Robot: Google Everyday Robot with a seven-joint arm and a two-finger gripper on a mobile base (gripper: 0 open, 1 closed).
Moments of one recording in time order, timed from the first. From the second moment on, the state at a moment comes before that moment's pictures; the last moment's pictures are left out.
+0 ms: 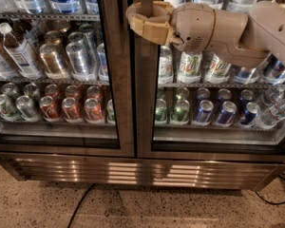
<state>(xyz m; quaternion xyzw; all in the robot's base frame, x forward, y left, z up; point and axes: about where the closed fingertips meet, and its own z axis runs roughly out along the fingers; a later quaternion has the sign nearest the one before) 0.541 0.012 1.047 -0.52 0.41 0.42 0.61</state>
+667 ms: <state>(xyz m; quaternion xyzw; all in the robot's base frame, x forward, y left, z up) 0.541 0.012 1.047 -0.52 0.41 0.42 0.62</state>
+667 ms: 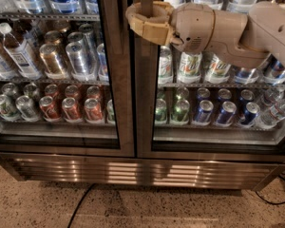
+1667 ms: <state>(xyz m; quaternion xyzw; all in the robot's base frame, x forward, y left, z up) 0.541 0.013 1.047 -0.52 0.41 0.42 0.62</state>
